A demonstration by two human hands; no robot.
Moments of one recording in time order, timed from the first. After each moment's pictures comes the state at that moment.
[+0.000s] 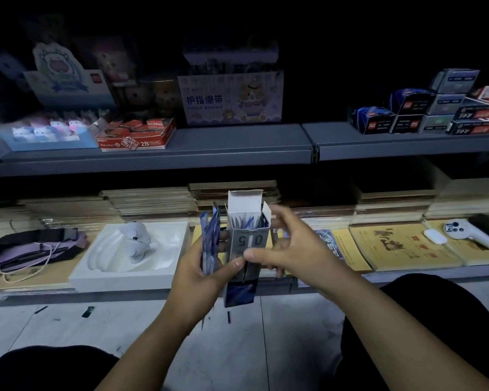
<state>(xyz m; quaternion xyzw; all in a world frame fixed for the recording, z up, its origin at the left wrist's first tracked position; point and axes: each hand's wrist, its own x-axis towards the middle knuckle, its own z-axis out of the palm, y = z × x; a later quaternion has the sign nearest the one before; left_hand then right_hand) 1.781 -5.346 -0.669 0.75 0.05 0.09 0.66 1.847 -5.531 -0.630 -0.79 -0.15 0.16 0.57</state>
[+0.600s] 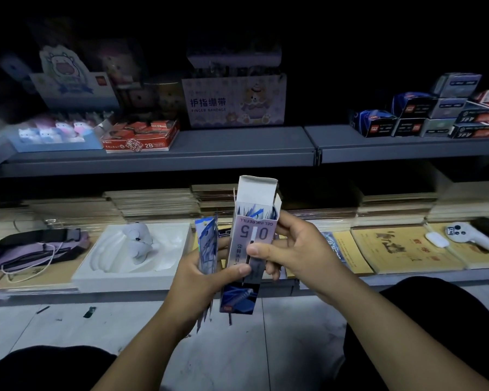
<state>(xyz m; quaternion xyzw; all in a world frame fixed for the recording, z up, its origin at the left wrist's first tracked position) 1.778 -5.340 -0.663 0.69 0.07 0.02 0.72 1.843 -5.527 -0.629 -0.70 -0.20 0.15 0.67</state>
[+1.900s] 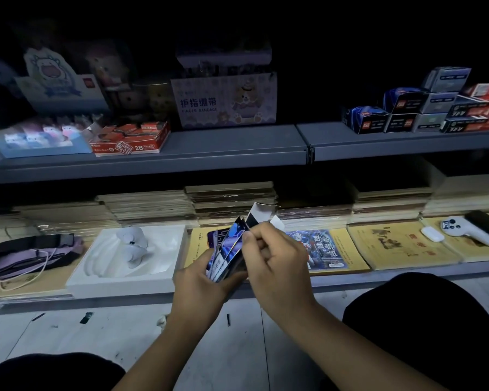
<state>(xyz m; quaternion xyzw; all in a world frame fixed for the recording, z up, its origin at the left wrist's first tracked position) 1.787 -5.360 -0.685 0.83 0.18 0.11 0.52 1.821 -5.490 -0.656 -0.78 -0.21 -0.25 0.53</state>
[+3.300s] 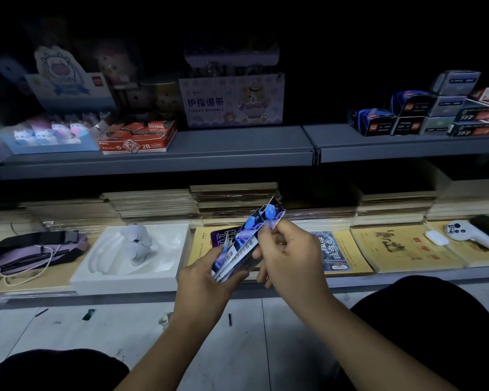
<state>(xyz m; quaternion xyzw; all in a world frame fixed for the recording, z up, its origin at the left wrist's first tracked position) 1.790 -5.348 -0.700 0.88 0.11 0.17 0.42 1.827 -5.498 -0.643 -0.79 -0.10 -0.07 0.60</state>
